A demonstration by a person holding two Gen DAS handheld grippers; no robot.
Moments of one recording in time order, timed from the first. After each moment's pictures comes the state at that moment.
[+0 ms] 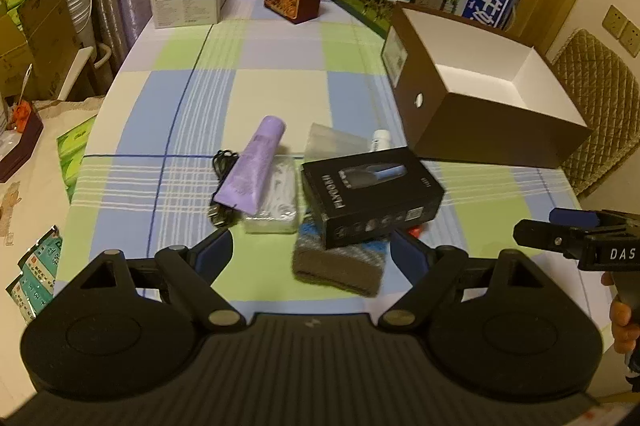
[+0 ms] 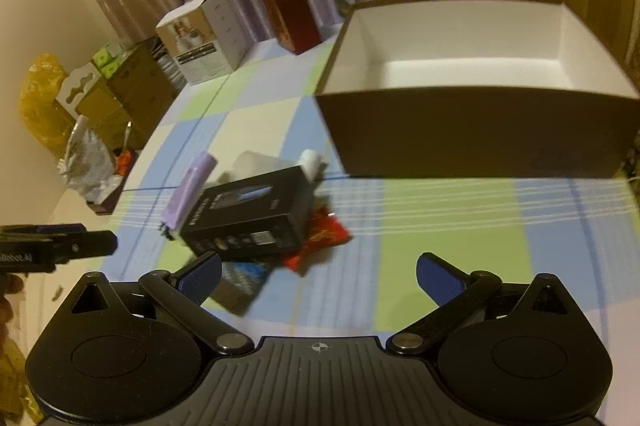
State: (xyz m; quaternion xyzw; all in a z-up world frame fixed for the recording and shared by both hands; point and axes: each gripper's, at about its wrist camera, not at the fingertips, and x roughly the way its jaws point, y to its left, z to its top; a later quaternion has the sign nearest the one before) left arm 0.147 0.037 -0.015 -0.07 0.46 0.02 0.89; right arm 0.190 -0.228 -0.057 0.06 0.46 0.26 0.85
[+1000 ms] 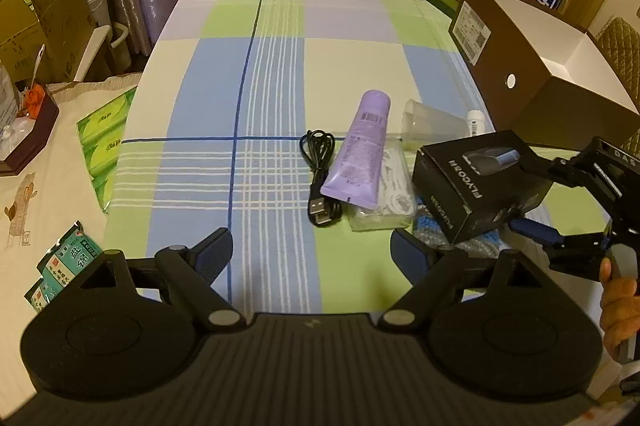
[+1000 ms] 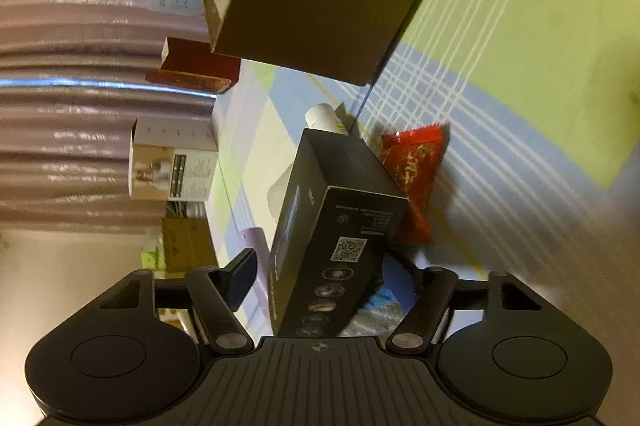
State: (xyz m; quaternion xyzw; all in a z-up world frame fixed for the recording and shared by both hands) left arm 0.169 0.126 -0.065 -0.06 0.49 0.03 0.87; right arm 0.226 -0.199 -0.171 0.52 0.48 0.14 0.70
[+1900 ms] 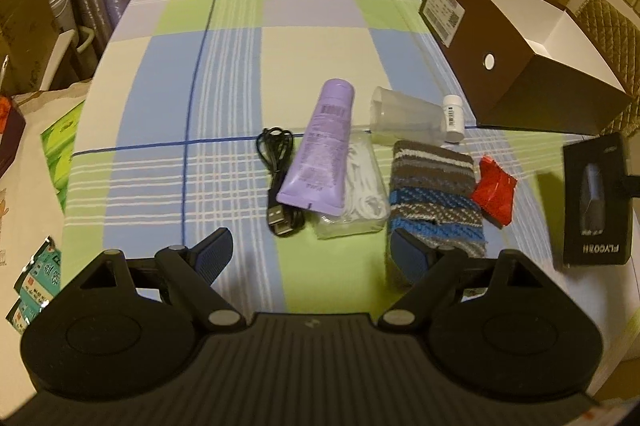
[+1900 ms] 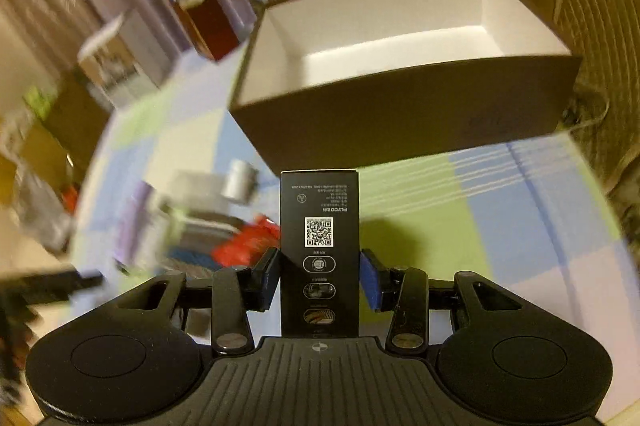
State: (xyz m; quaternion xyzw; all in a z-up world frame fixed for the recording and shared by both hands) left arm 0.194 0.105 -0.085 -0.05 0.50 -0.02 0.87; right arm 0.206 -0.246 -0.059 0.06 0.49 0.14 0.86
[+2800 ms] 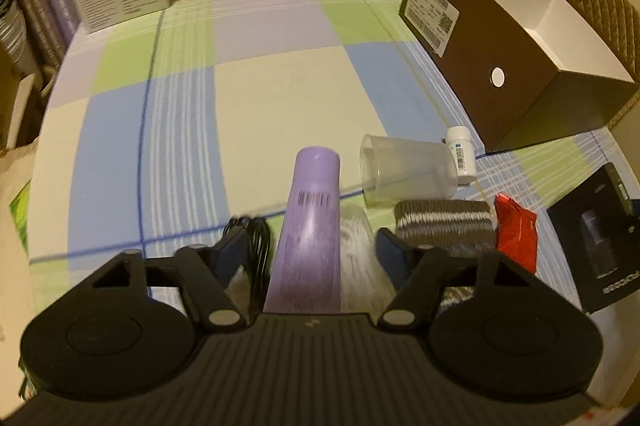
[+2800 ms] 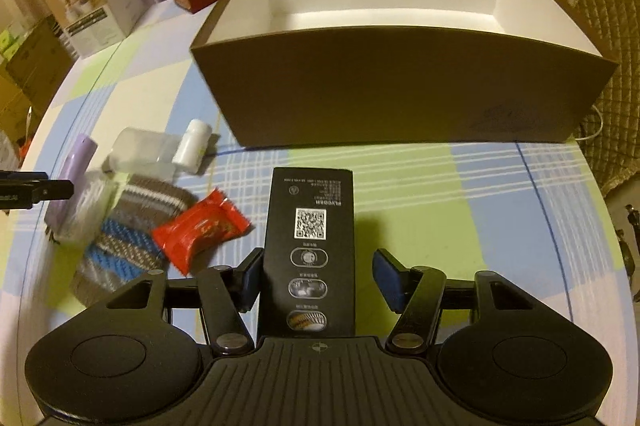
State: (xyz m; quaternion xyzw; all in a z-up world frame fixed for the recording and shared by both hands) left arm 0.281 0.095 -0.107 0.00 0.50 -0.08 0.87; right arm 0.234 -0.231 -0.103 0.01 0.51 0.12 0.85
